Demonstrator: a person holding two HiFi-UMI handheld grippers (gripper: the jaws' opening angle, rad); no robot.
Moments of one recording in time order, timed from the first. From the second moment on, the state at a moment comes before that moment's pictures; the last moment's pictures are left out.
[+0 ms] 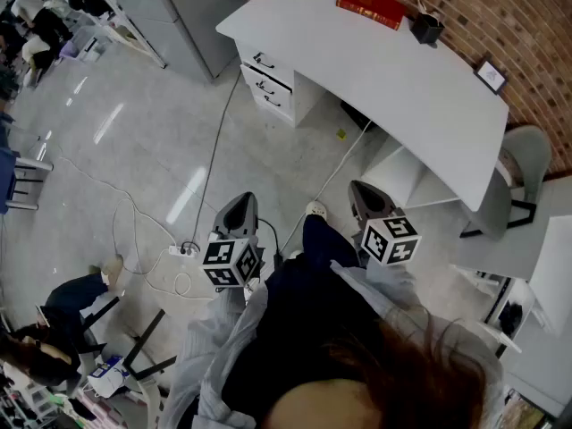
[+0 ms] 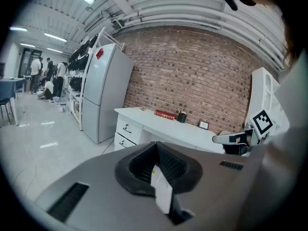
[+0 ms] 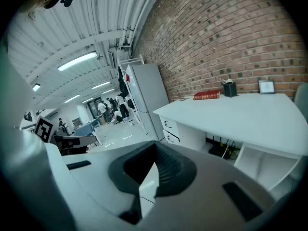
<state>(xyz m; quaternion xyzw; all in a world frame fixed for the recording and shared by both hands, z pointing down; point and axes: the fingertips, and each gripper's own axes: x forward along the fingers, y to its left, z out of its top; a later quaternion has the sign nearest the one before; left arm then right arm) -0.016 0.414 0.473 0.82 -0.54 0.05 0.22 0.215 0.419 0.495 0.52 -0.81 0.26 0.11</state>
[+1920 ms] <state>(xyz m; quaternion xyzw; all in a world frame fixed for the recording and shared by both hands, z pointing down) -0.029 0.245 0.466 0.79 -0.59 0.03 0.20 0.211 0.216 0.473 0.51 -0.81 0.29 0.04</state>
